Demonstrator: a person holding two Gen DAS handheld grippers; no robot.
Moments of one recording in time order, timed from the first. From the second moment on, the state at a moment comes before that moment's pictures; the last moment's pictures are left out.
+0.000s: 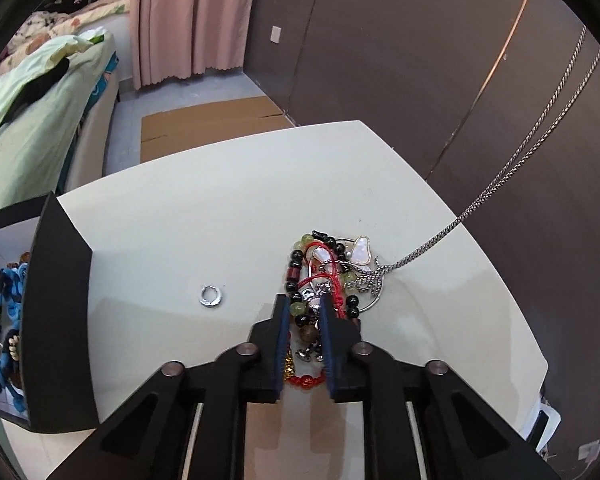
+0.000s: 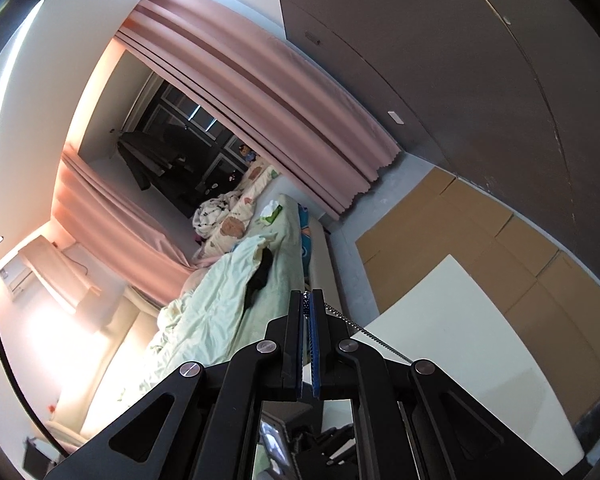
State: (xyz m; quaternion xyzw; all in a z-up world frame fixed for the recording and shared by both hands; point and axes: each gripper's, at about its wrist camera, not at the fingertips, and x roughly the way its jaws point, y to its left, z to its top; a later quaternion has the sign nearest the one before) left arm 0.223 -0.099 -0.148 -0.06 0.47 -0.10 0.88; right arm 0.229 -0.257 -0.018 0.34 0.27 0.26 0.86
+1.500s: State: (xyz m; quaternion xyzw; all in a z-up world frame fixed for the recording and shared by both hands) left arm 0.197 -0.039 -0.095 -0.17 0.46 -0.11 0.86; right arm 0.166 -0.209 0.112 0.25 0.15 0.34 0.89
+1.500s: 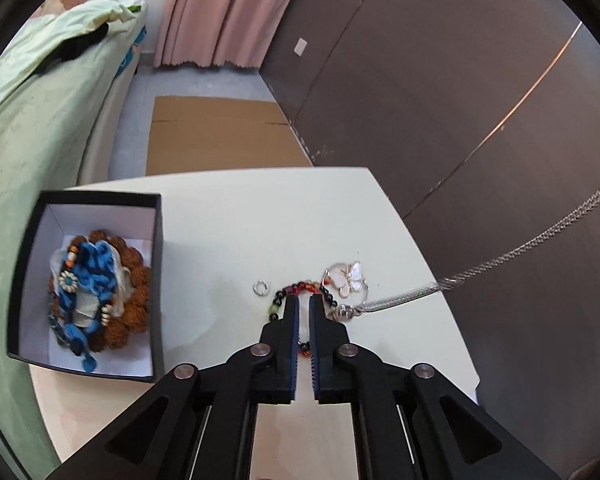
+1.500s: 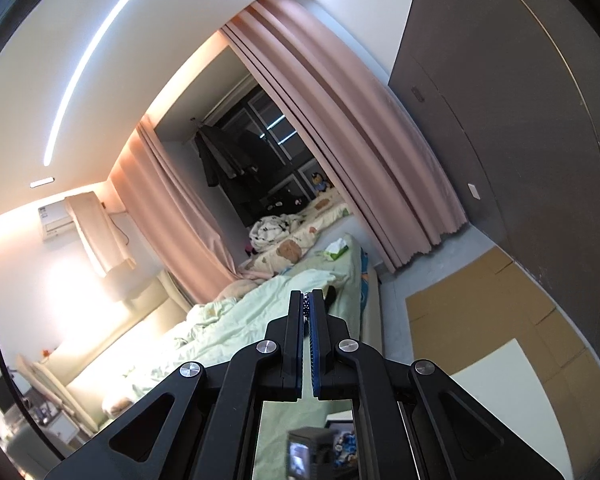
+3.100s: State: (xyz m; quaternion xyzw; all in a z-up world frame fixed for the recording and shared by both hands) left arm 0.194 -0.060 -0.092 -0.10 0.43 -0.09 0.89; right arm 0.182 -0.284 0.079 0.34 0.14 0.30 0.88
